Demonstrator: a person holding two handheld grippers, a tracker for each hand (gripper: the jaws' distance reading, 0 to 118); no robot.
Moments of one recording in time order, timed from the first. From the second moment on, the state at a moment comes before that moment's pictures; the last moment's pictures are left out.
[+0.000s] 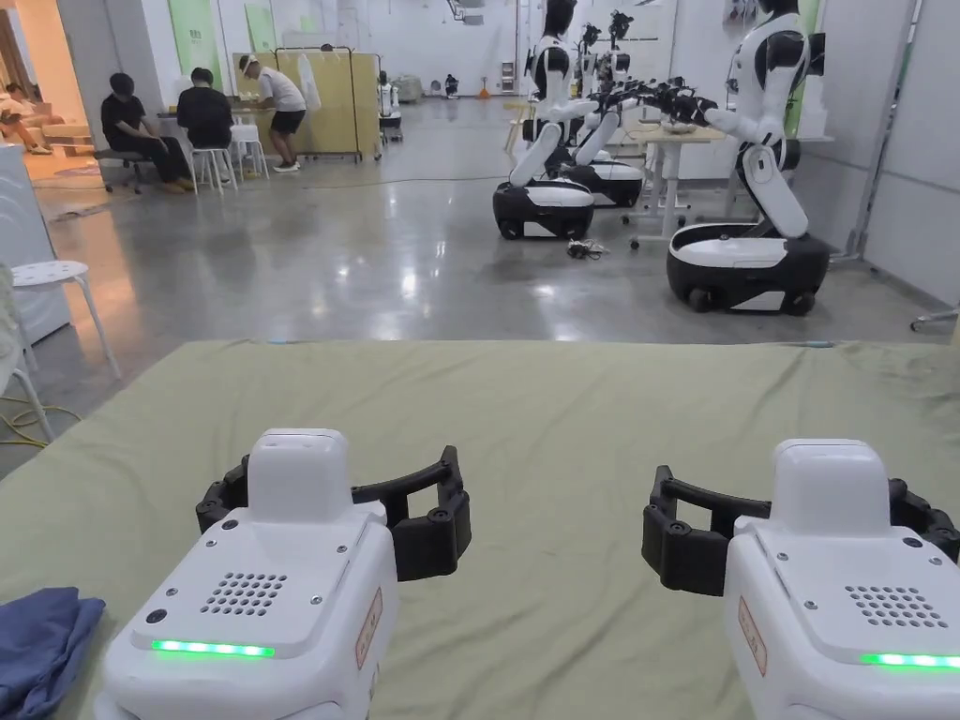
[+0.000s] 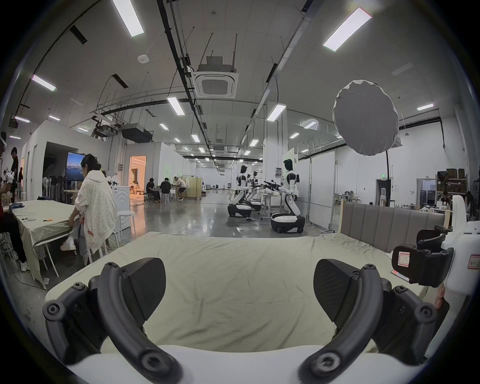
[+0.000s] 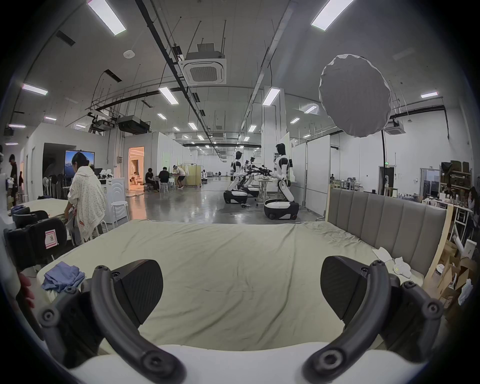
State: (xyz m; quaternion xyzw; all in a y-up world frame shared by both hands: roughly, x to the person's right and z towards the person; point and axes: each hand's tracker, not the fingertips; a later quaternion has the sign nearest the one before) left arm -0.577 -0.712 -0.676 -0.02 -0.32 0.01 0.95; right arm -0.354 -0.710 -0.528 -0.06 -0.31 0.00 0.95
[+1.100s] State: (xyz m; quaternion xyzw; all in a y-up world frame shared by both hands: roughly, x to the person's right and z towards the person) left arm -0.567 -0.716 -0.693 -0.02 -0.32 0.01 0.95; right arm -0.352 -0.710 -0.553 -0.06 -0.29 0.00 0.96
